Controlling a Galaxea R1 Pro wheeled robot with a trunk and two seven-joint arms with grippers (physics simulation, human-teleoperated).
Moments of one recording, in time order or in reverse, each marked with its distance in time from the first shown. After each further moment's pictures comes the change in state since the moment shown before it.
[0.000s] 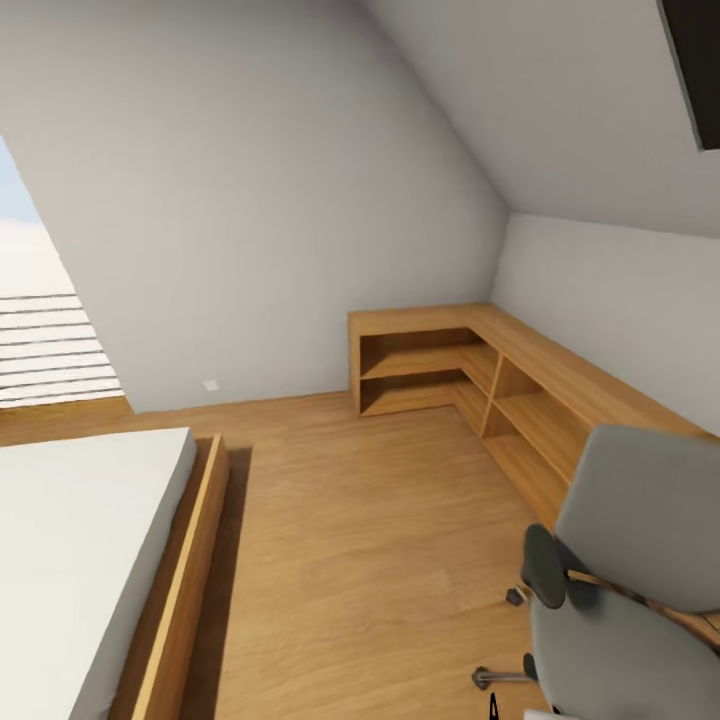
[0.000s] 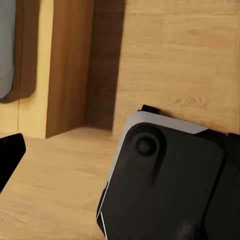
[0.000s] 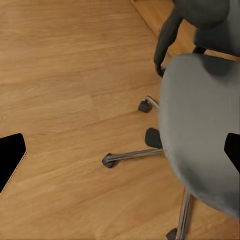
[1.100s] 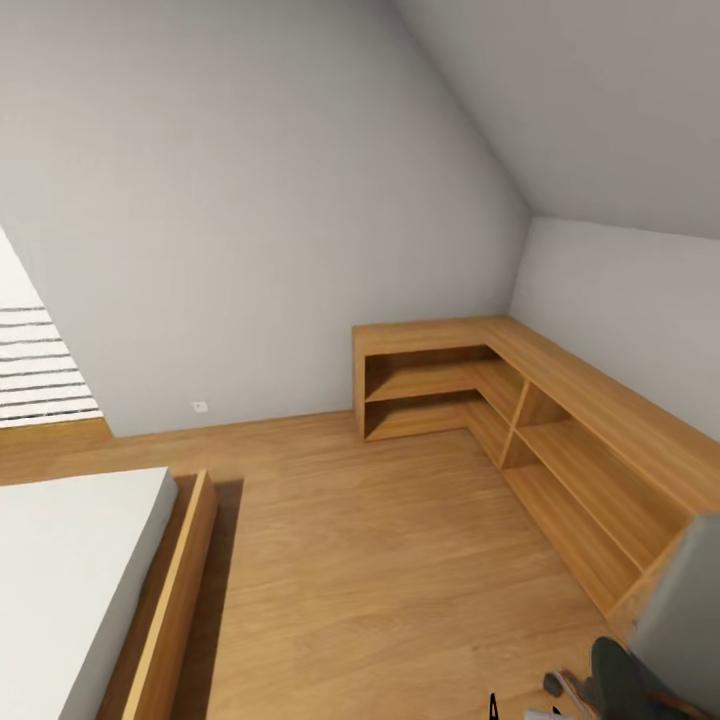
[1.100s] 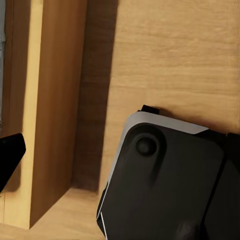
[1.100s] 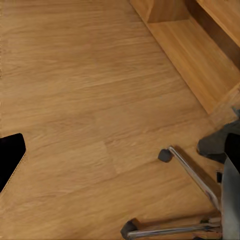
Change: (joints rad) left arm 0.000 0.000 -0.001 0.000 -0.002 -0.002 0.000; right arm 0.000 -0.001 0.000 0.000 0.001 0.002 0.002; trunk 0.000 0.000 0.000
